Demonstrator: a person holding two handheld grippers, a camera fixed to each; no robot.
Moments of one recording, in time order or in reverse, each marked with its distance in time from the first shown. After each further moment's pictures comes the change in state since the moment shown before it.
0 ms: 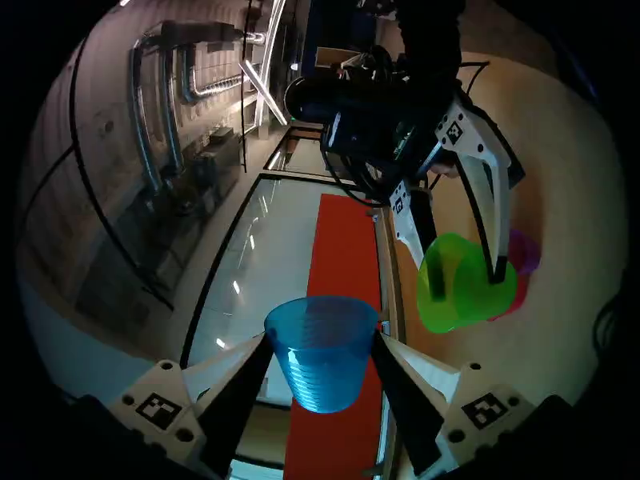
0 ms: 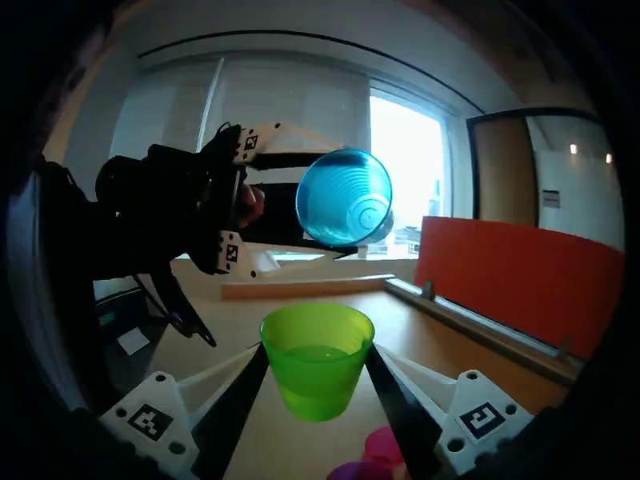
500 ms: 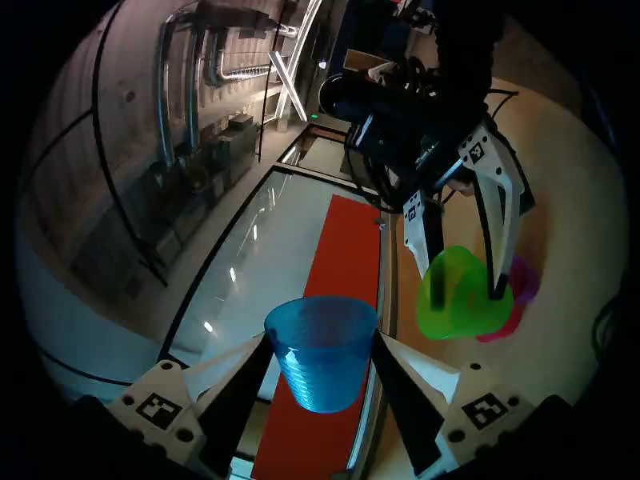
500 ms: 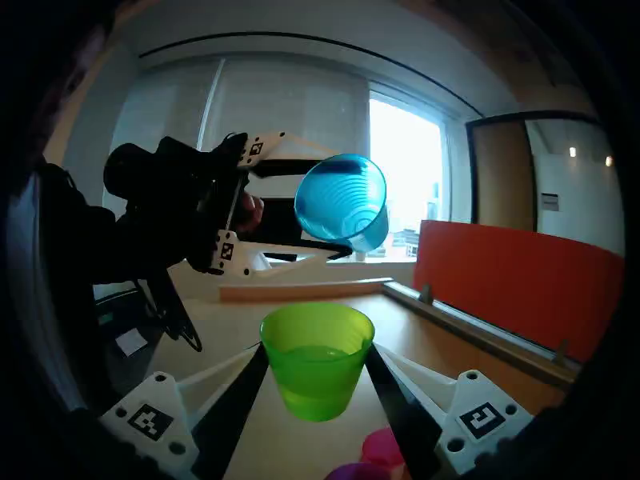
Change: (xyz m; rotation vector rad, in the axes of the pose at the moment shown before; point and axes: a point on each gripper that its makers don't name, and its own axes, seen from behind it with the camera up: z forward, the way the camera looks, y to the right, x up) left arm -0.005 0.001 -0.003 0.015 0.001 -0.159; right arm 0.005 -0.001 -0.003 -0.009 0.009 -0.008
